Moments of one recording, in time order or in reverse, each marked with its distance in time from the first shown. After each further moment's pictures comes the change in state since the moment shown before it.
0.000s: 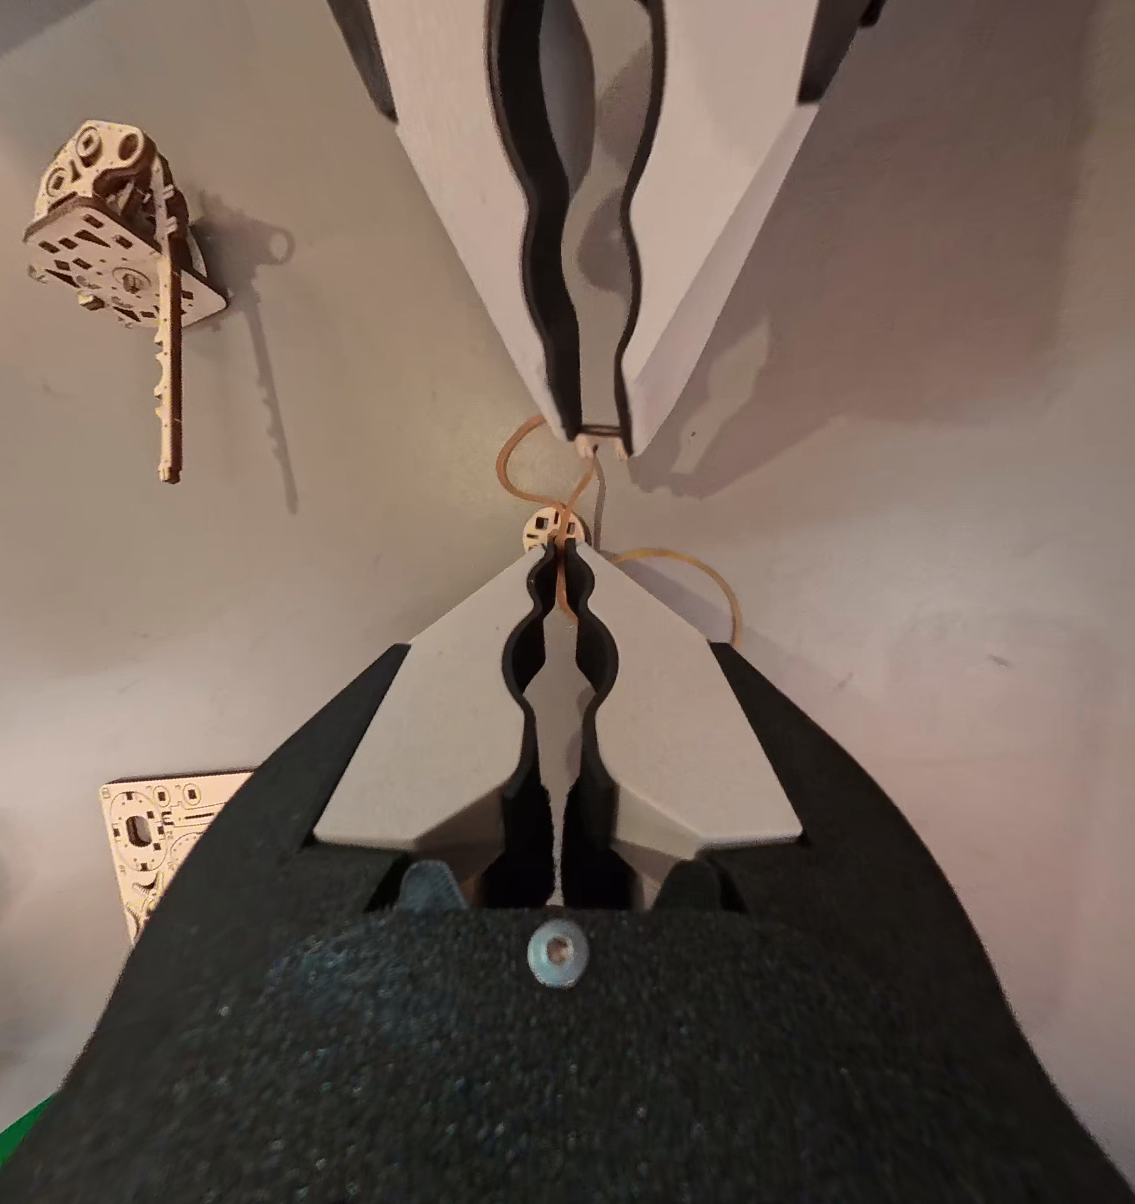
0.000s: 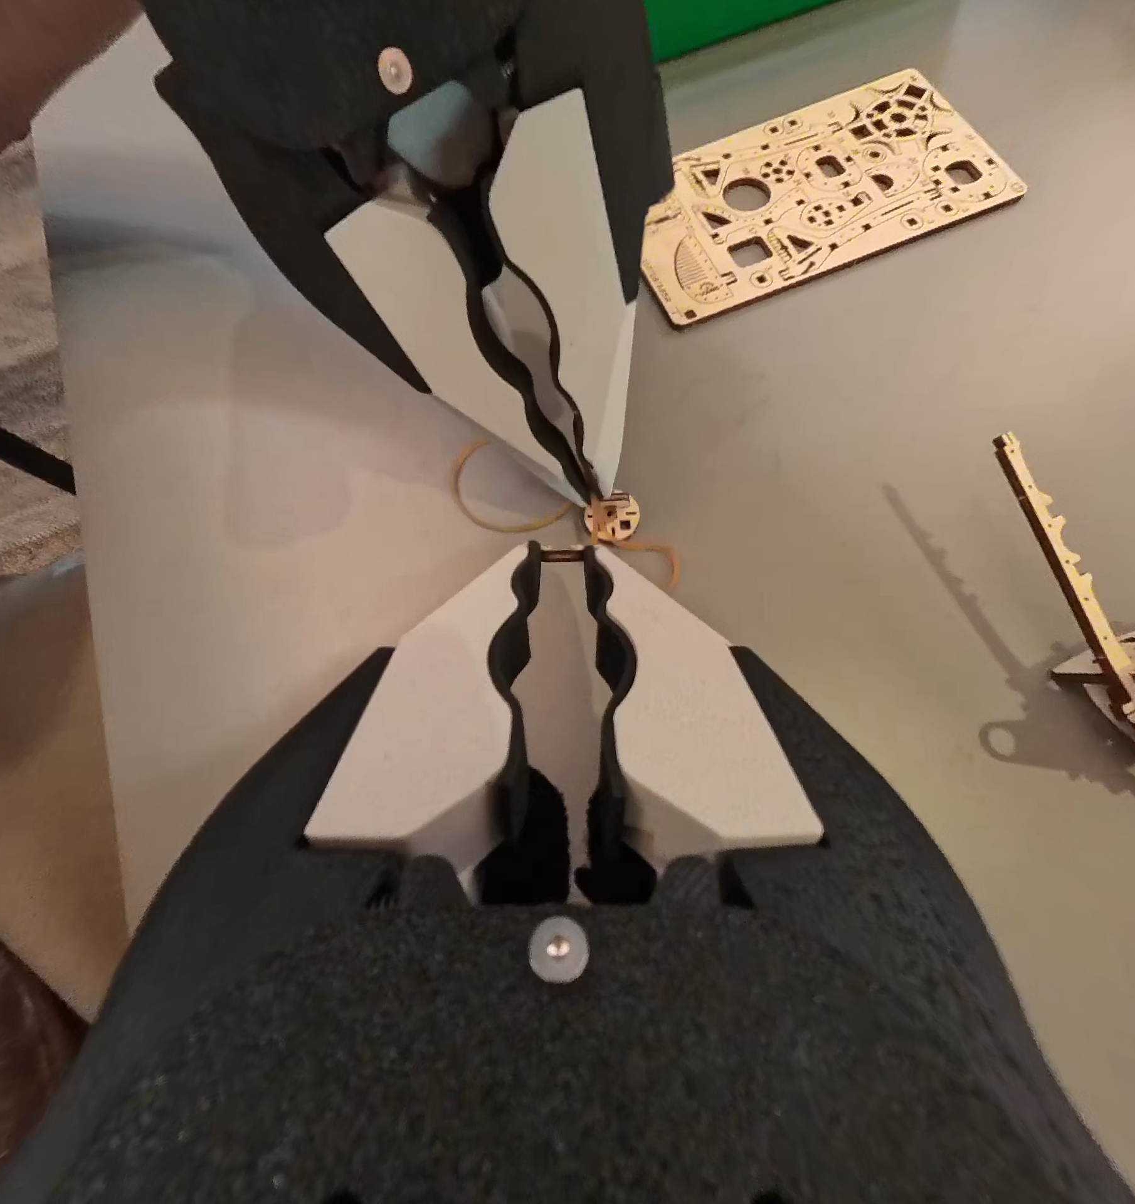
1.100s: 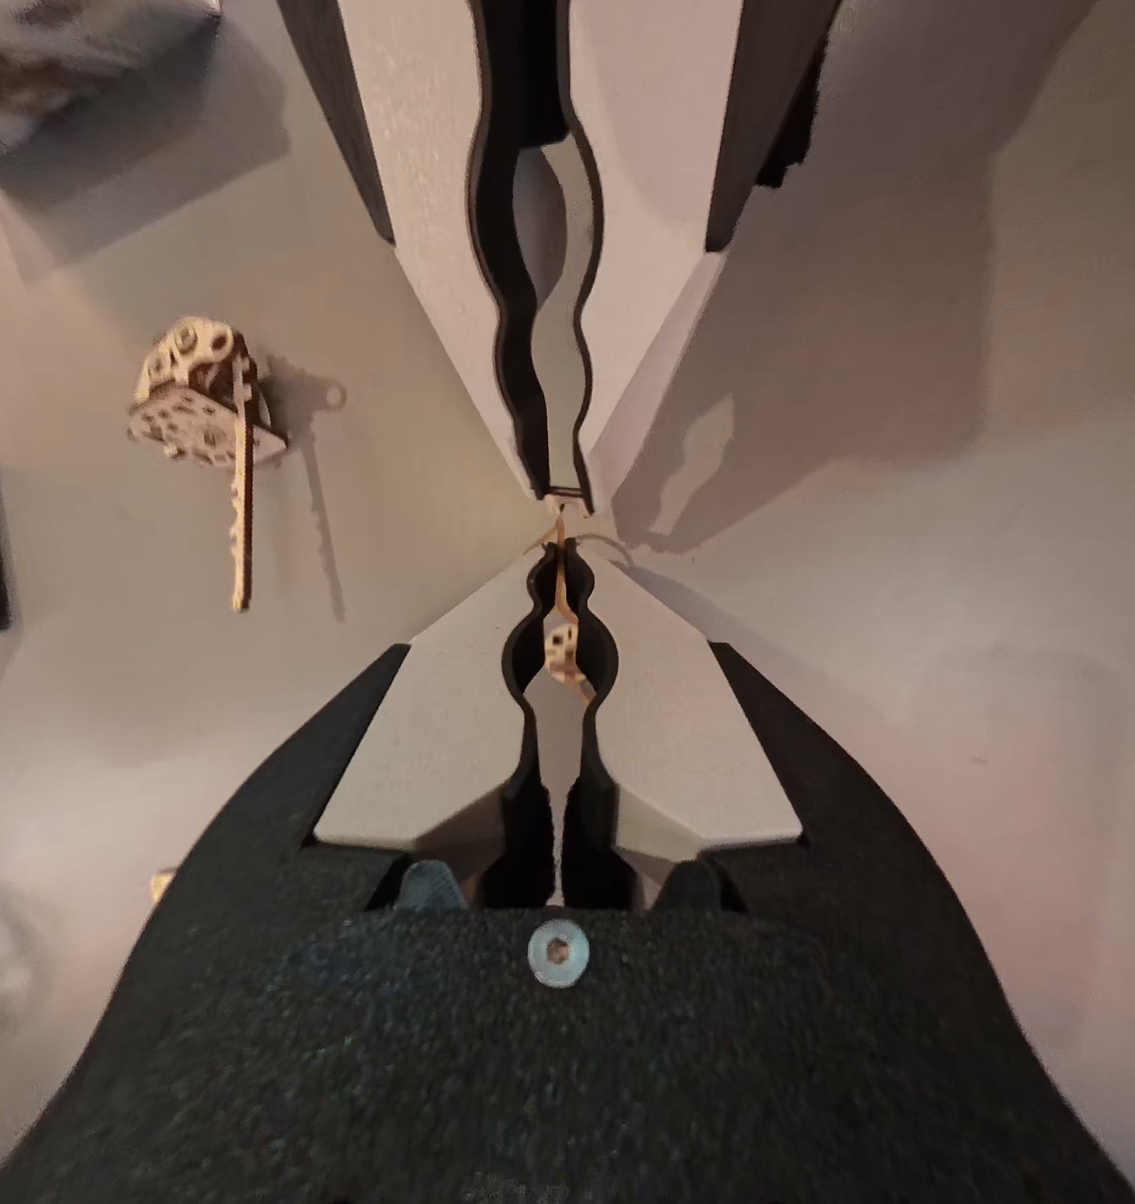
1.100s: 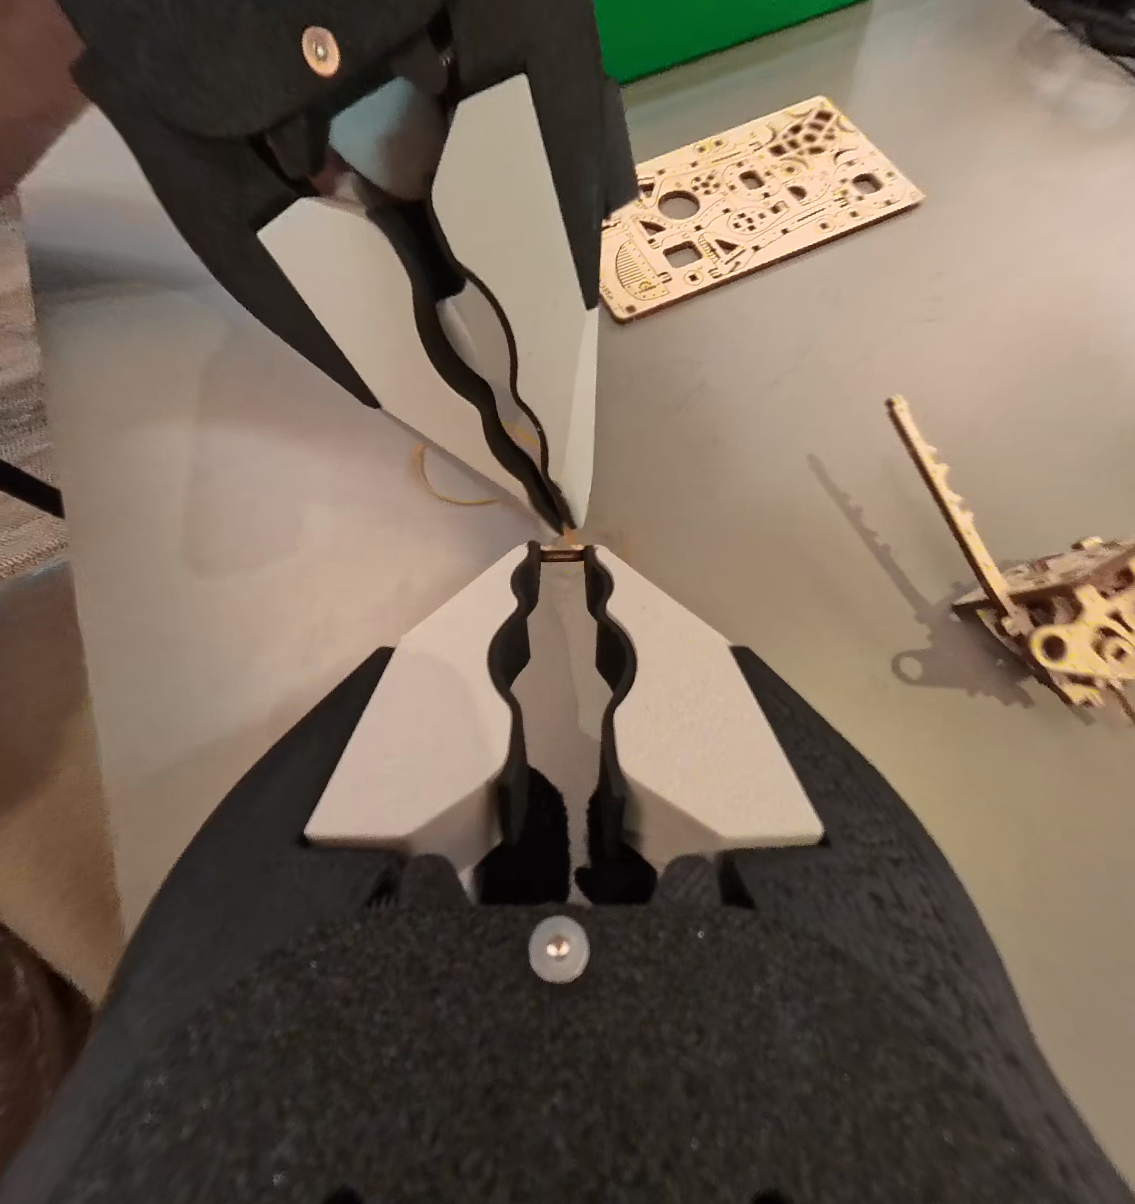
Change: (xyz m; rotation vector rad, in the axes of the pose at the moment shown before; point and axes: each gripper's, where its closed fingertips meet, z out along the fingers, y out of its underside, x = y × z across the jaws) left arm -0.006 -0.043 -0.001 0.086 0.003 0.029; right arm 0.015 0.005 -0.026 0.036 0.047 0.015
